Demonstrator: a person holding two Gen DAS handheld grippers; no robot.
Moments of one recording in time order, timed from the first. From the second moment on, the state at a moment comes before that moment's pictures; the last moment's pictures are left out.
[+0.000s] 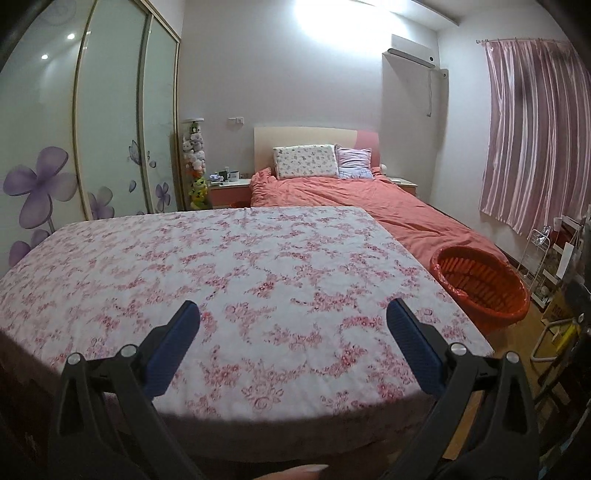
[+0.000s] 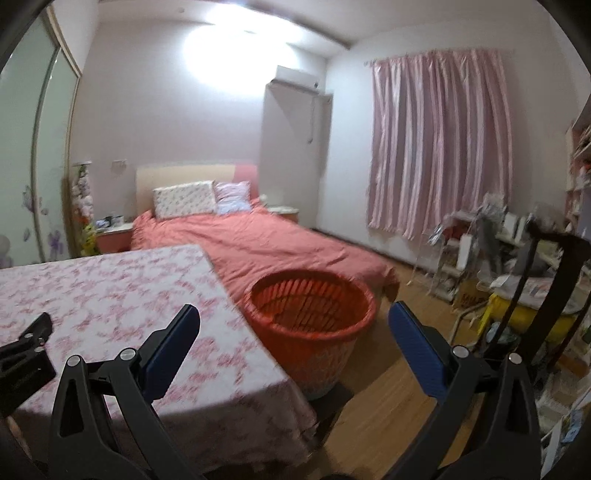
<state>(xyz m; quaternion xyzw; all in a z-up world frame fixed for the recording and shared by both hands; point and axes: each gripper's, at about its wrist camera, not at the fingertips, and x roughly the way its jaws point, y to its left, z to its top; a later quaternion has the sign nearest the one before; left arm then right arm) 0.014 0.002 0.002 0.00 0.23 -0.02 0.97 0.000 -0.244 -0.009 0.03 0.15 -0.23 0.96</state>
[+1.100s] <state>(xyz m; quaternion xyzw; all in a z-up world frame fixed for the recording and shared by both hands) -0.003 -0.004 -0.004 0.01 0.26 -0.01 0.96 0.002 -0.246 -0.025 0.07 0.28 -0.24 0.93</state>
